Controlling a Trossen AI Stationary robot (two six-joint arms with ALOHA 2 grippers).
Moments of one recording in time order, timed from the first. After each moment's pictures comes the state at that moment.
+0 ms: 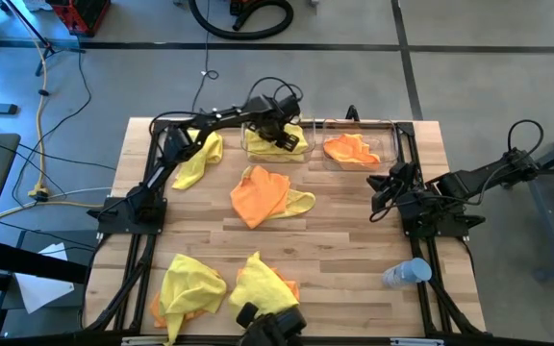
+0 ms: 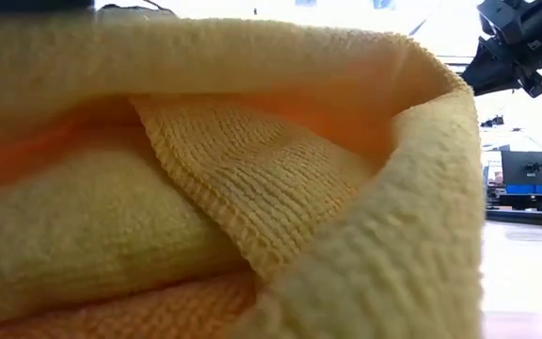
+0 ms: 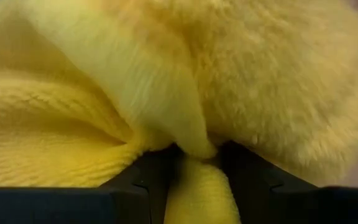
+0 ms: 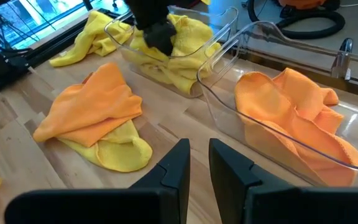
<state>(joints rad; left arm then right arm) 0.56 2.39 2.07 -1.03 -0.06 -0.45 0.38 0.61 0.59 -0.83 0.87 0.99</state>
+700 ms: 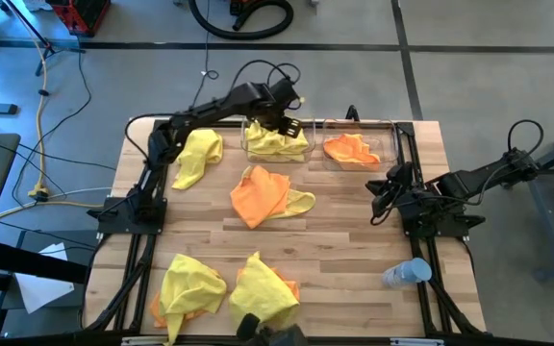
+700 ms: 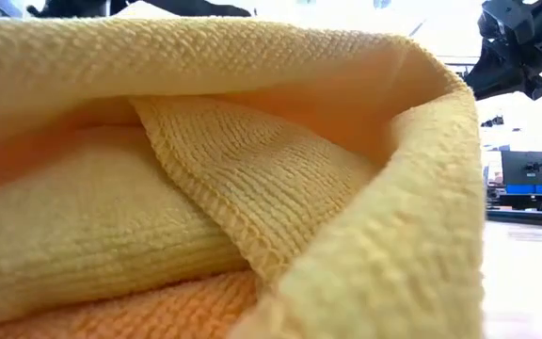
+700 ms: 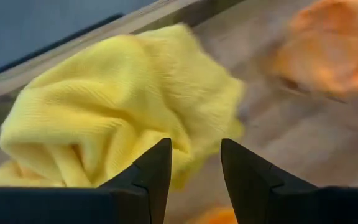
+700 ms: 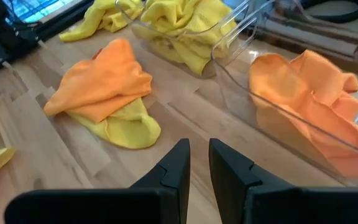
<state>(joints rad) 0.51 2.17 2.09 -1.04 -0.05 -0.54 0.38 0.61 0.59 -0.84 0.77 0.96</state>
